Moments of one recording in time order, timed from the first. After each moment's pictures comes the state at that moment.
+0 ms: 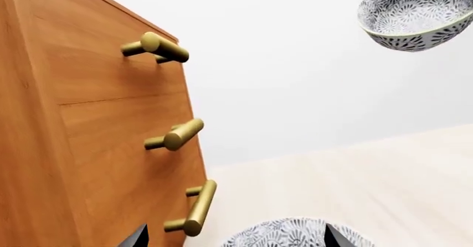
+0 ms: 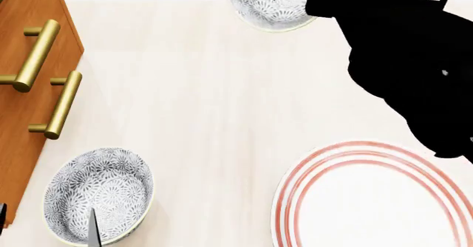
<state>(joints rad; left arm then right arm) 0.04 -0.31 0.36 0.18 0.09 0.26 -0.51 1.74 0.58 -1.56 0.46 1.82 0.11 0.49</state>
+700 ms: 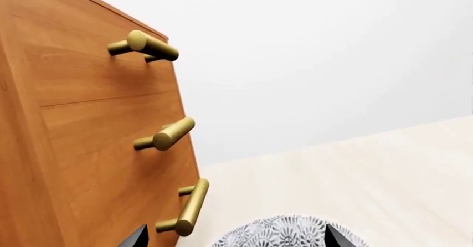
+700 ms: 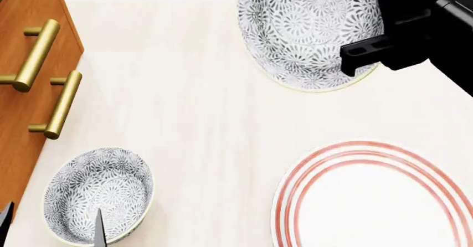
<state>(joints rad) 0.03 -0.32 0.38 0.20 0.09 0.23 -0.50 1.94 1.13 -1.56 -0.15 1.68 0.32 0.25</state>
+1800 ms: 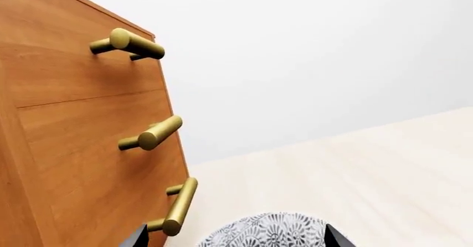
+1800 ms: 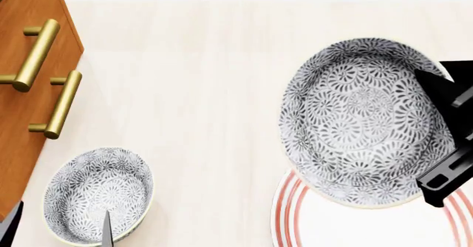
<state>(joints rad) 0.02 -0.34 0.41 0.22 0.08 0.20 -0.49 2.09 1.39 -1.53 -0.35 1.44 0.70 -0.13</state>
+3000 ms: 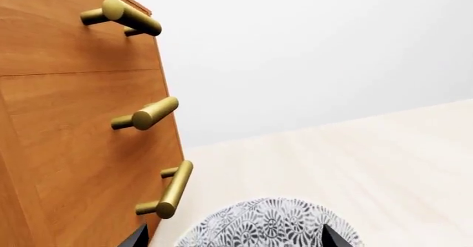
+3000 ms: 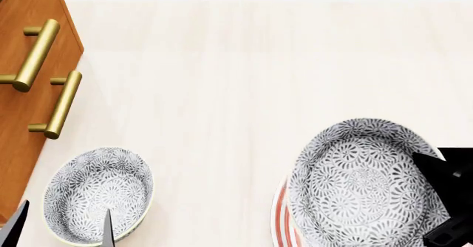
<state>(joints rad) -0.01 -0.34 0.42 0.19 0.00 0.17 -0.48 1.89 1.47 -1.60 -0.29 1.53 0.64 -0.19</state>
